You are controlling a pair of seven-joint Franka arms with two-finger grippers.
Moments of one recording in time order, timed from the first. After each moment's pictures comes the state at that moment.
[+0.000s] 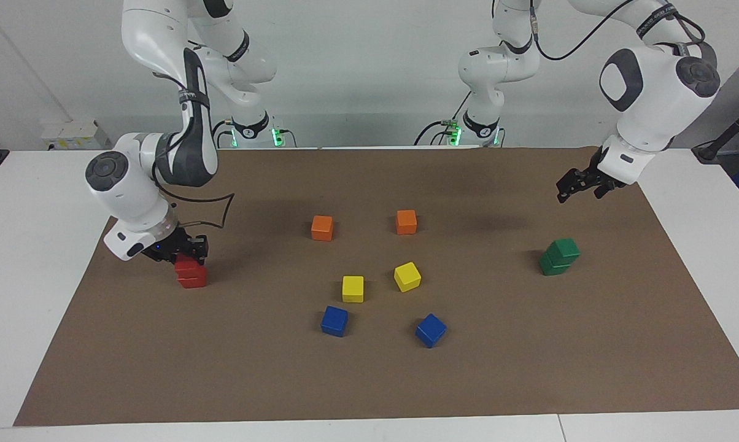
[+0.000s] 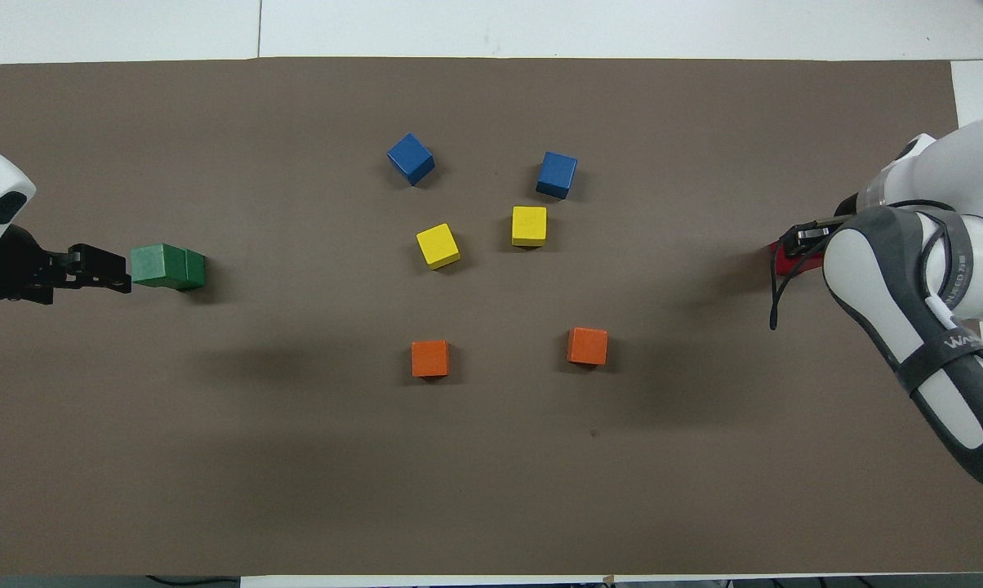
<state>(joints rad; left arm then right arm) 0.08 -0.01 -0.05 -1.85 -0.02 1.75 -0.02 -0.07 0.26 -0.02 -1.89 0.01 2.11 -0.15</state>
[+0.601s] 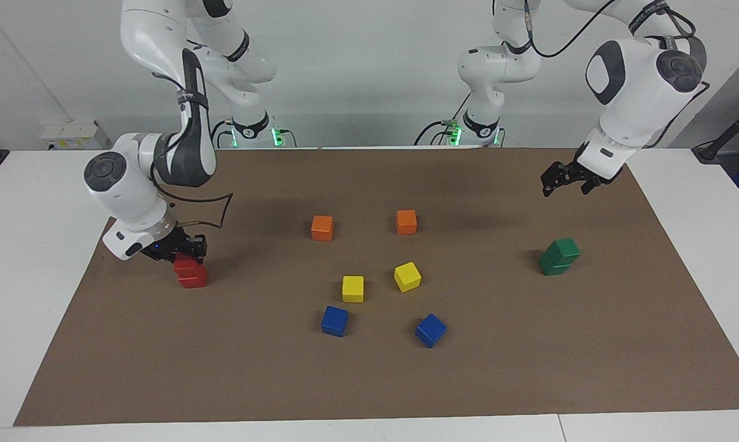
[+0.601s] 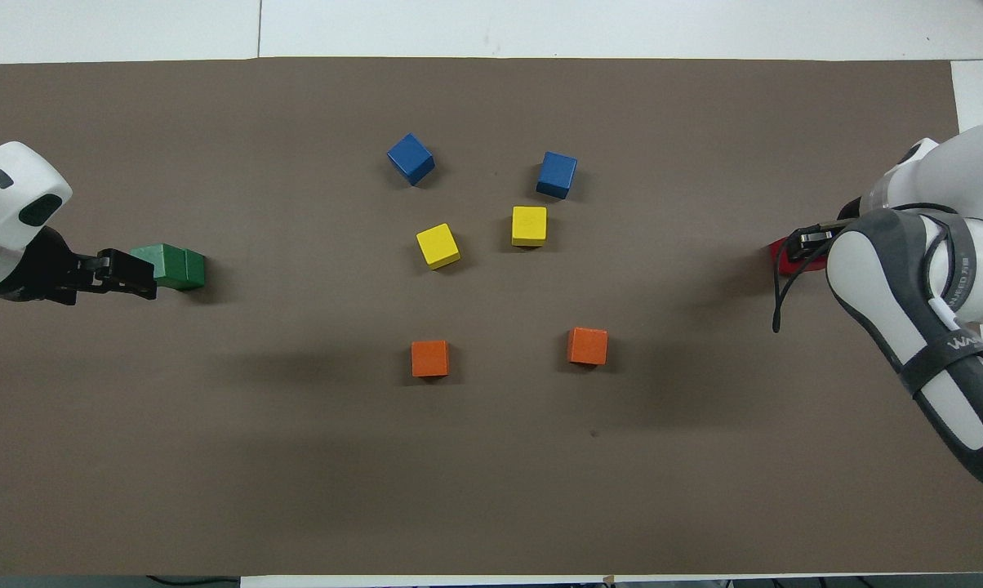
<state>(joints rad) -0.03 -0.01 -0.01 -1.82 -0.02 1.69 -0.02 -0.07 0.26 -0.02 -1.91 0.01 2.11 -0.15</state>
